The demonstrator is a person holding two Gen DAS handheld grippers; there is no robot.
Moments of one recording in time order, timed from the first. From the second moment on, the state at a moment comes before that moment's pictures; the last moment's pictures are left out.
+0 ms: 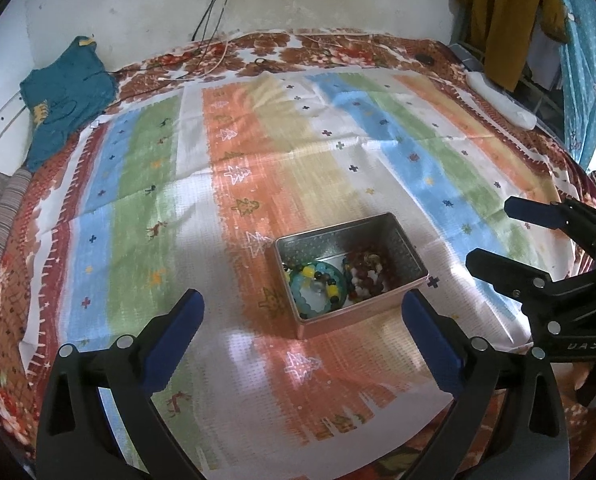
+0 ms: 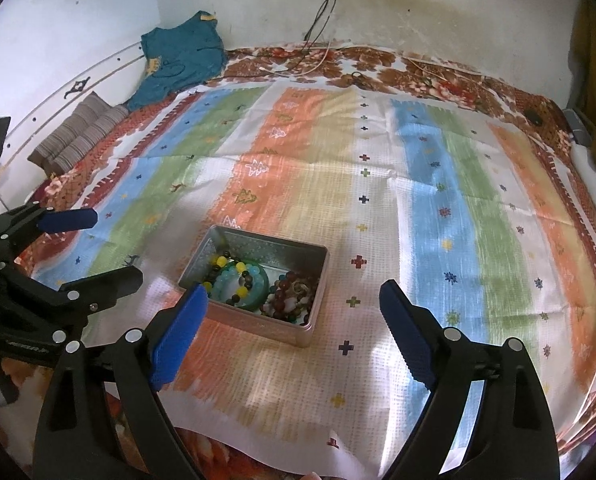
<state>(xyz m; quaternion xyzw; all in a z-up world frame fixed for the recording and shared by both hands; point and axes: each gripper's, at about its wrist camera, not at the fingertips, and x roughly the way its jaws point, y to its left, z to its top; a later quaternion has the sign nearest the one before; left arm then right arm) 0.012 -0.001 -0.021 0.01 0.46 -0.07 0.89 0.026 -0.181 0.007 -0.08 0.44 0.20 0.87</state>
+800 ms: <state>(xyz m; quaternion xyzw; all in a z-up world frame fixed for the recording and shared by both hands) 0.003 0.002 -0.011 0.00 0.43 -0.07 0.90 0.019 -0.181 0.011 -0.08 0.43 0.20 0.88</state>
